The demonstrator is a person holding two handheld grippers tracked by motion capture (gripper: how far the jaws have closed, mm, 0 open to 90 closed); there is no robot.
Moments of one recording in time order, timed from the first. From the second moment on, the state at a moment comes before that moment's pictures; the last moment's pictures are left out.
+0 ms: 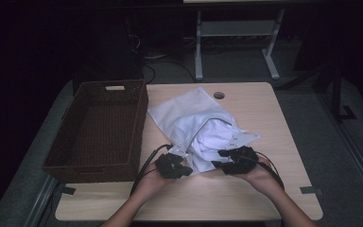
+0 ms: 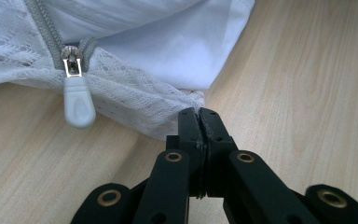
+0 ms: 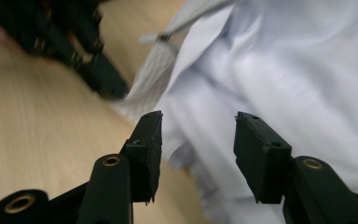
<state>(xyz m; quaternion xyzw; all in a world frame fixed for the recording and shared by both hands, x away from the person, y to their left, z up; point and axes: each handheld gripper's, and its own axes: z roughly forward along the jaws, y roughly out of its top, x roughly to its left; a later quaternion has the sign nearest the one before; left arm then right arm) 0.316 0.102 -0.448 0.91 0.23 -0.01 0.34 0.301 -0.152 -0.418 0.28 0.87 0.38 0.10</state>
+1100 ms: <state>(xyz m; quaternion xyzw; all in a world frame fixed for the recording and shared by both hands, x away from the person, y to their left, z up) 0.312 0.097 -0.450 0.93 0.19 0.00 0.33 0.402 -0.071 -0.430 0.39 0.82 0.39 0.17</state>
